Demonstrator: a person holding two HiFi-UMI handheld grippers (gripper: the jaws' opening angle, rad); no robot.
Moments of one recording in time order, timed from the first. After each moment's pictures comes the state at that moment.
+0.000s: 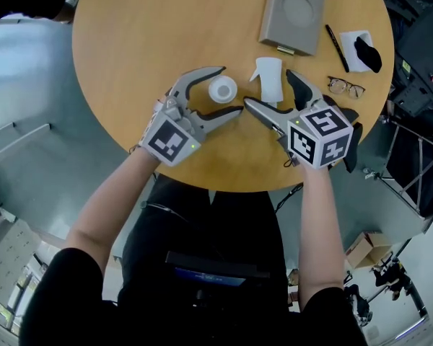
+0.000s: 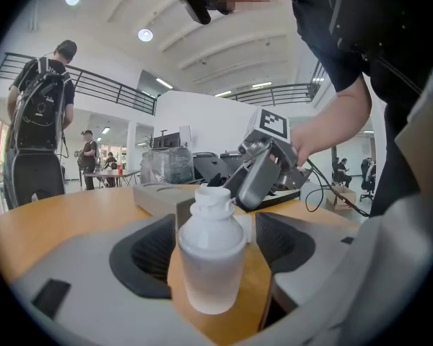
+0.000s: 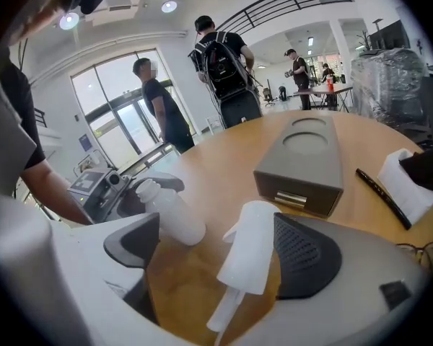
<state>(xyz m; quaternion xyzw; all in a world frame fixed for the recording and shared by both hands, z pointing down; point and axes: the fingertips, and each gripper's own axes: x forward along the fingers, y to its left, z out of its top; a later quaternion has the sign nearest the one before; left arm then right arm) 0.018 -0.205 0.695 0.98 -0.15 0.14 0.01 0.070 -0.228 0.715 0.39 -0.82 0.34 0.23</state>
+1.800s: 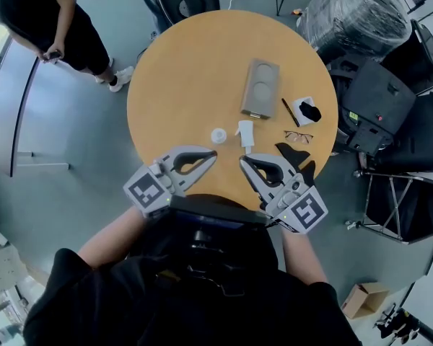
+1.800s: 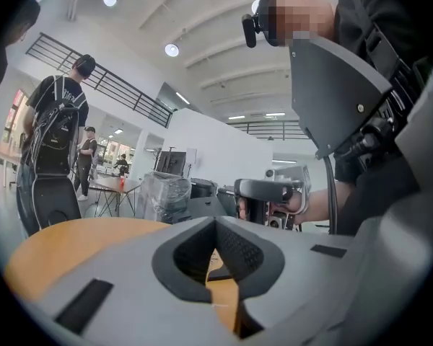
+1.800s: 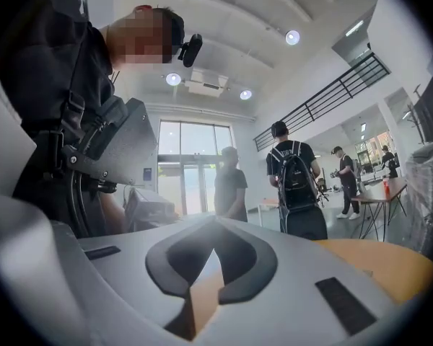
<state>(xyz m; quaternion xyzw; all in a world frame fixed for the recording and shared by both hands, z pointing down) -0.033 -0.094 0.310 0.98 -0.16 0.04 0.10 0.009 -0.091 0.269 0.29 -0.95 0.05 -0.03</state>
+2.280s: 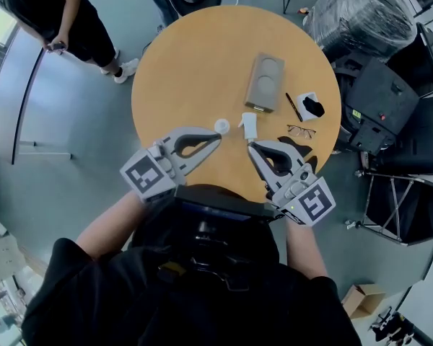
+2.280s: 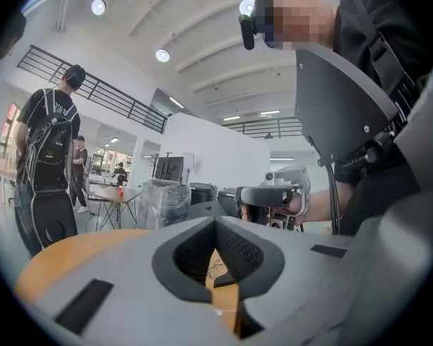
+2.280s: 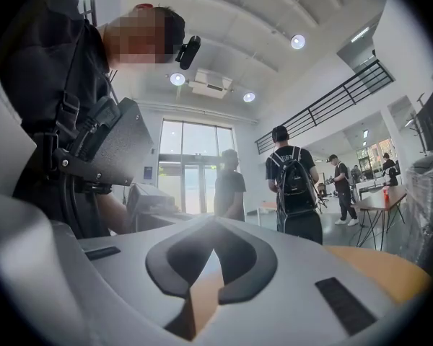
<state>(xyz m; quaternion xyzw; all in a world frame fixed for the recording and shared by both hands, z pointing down) -0.032 -0.092 0.280 0.98 -0.16 0.04 0.06 0.017 -0.084 0.251 0.30 -0.95 0.03 -0.02</state>
